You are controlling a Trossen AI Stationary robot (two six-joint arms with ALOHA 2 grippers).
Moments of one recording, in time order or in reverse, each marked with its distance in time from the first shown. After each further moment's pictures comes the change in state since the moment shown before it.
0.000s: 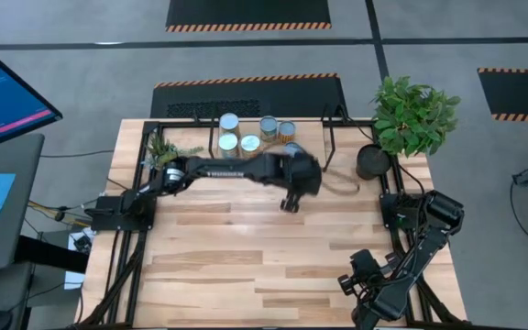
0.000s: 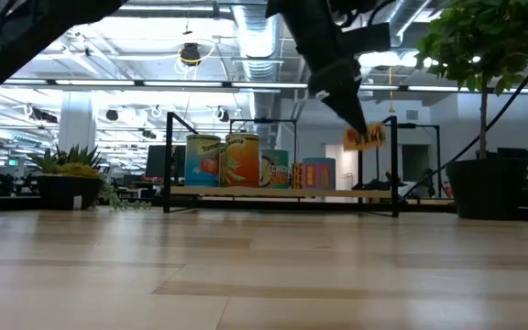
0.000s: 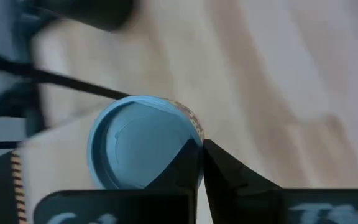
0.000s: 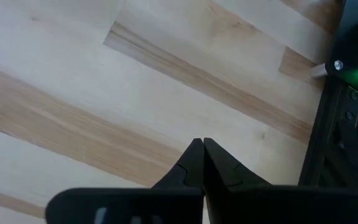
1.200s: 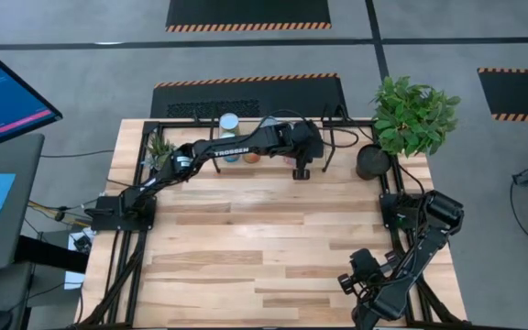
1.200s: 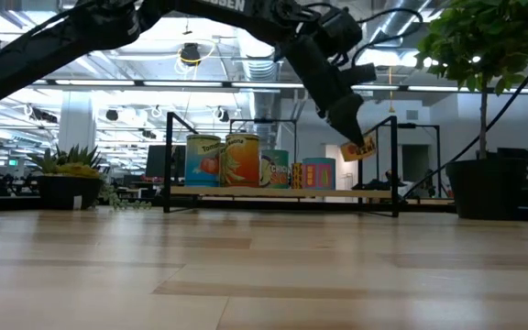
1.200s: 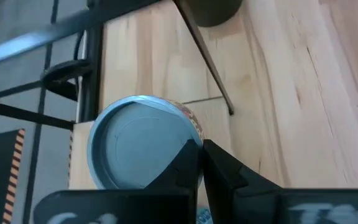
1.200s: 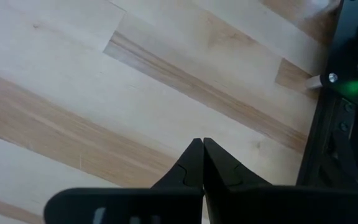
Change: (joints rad) left arm 0.178 0.104 0.092 0.145 0.065 -0.030; right arm -0.001 0.000 0.000 -0.019 0.020 -0.018
